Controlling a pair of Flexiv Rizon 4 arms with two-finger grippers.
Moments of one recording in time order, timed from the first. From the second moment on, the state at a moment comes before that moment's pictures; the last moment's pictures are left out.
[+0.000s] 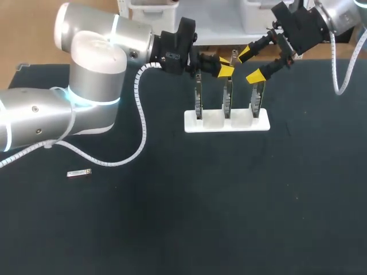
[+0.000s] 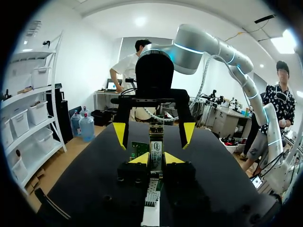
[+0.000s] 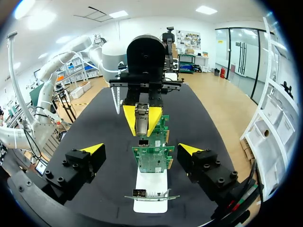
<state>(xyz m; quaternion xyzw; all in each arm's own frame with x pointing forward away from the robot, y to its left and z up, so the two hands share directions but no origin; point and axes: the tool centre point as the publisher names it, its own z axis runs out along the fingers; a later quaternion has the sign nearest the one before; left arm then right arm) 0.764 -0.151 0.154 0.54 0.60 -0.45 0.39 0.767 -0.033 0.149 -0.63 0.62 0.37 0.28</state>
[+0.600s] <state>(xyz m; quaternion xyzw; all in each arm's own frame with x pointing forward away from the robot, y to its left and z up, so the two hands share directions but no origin) 0.758 -0.156 0.155 0.54 0.60 -0.45 0.38 0.767 -0.033 0.149 -0.63 0.62 0.37 0.28</state>
